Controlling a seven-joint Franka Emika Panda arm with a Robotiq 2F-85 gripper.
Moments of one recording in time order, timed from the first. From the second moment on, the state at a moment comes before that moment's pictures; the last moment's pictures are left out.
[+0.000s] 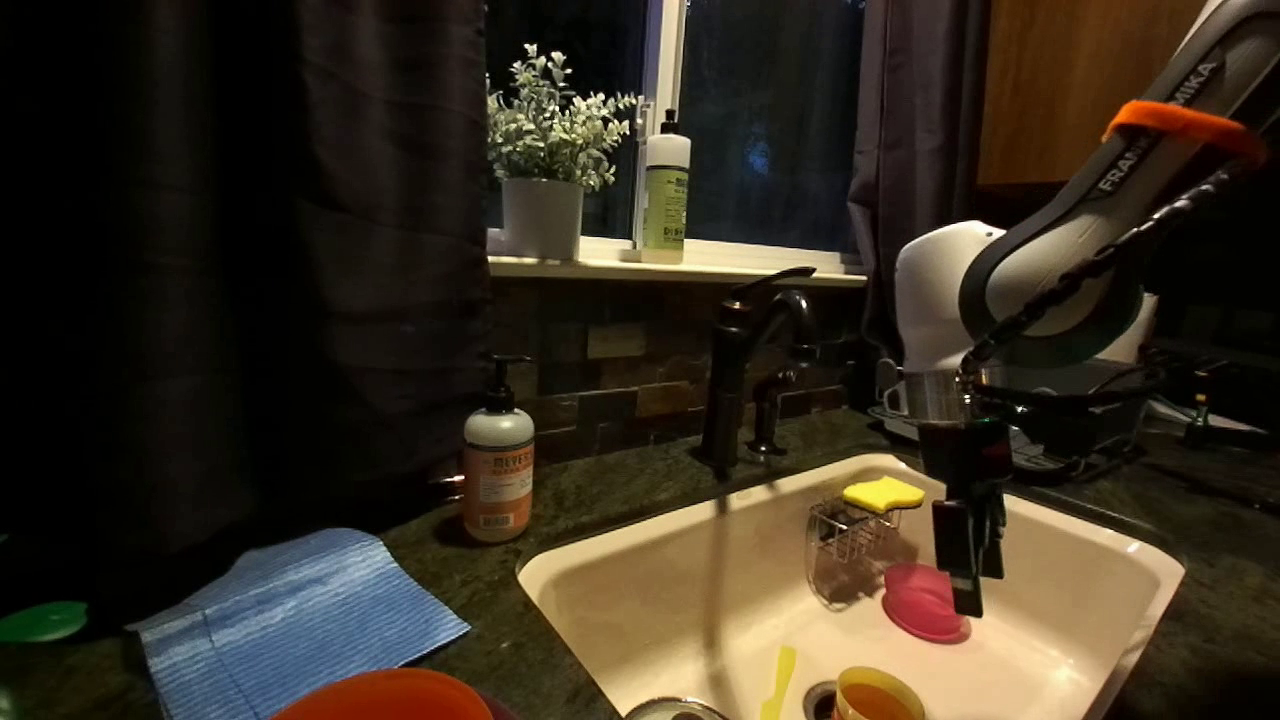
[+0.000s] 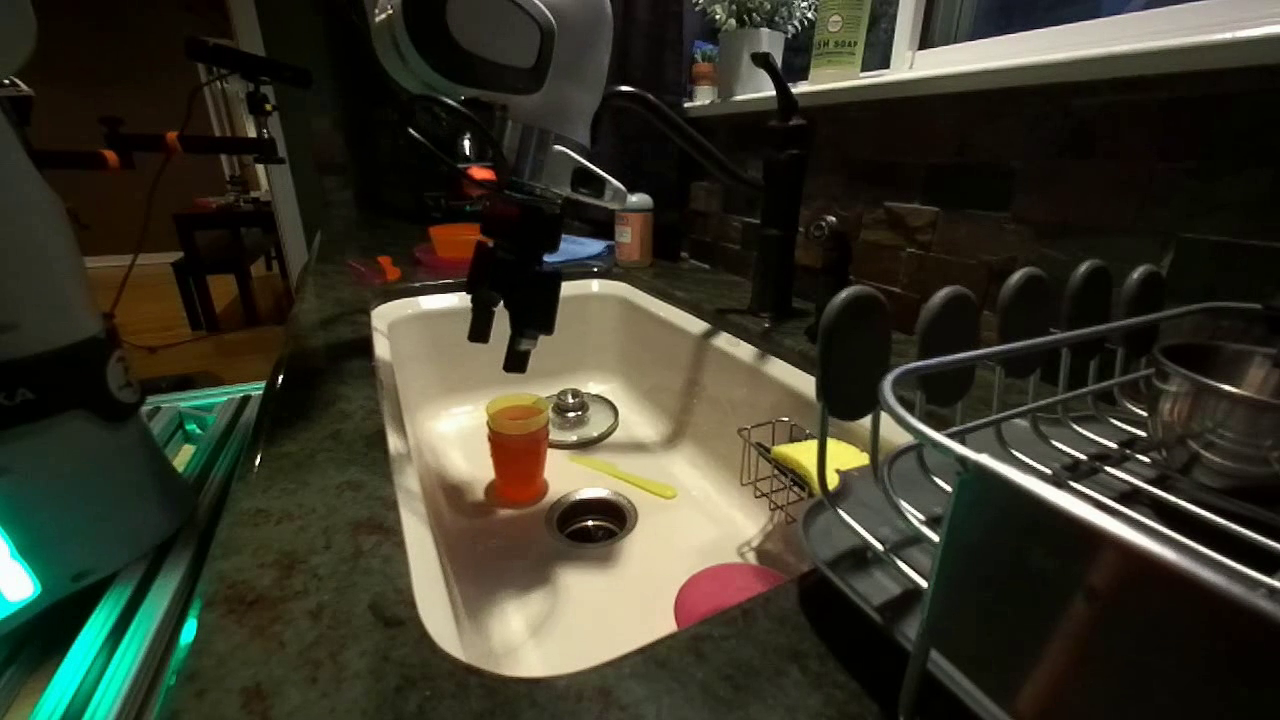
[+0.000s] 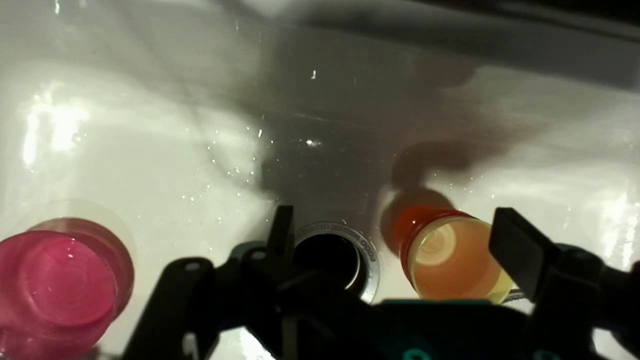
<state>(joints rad) 0.13 -0.06 0.11 -2.75 0.04 2.43 -0.05</state>
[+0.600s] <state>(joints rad) 0.14 0.14 0.13 -2.75 0.03 2.77 -0.02</state>
